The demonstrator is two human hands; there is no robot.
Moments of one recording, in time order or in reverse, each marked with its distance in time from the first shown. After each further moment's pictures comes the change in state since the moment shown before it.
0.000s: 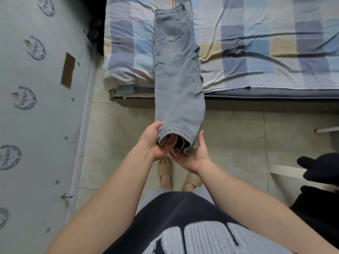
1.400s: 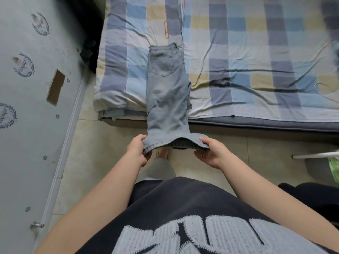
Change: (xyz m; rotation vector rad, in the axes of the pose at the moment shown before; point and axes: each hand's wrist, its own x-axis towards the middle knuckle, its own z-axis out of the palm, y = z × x) left_hand 0.069 0.064 0.005 0.061 0.367 0.142; right_hand -0.033 -0.139 0.073 -0.668 0.405 -0.354
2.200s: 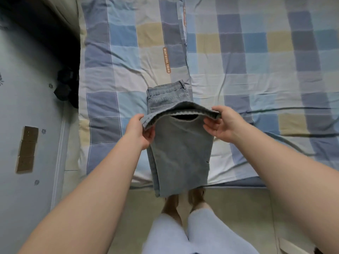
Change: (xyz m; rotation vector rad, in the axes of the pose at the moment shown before) left_hand 0.205 0.396 0.273 0.029 -0.128 -0.011; right_hand 0.236 -0.409 0.229 0.094 0.102 -0.054
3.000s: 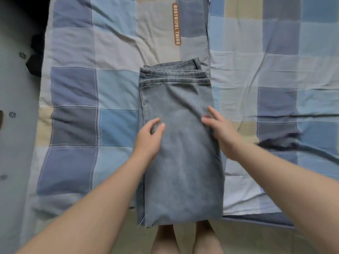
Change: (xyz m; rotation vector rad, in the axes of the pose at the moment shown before) left_hand 0.207 -0.087 0.009 0.791 0.060 0.609; right_hand 0.228 0.063 -0.004 -0.489 -0.233 -0.239
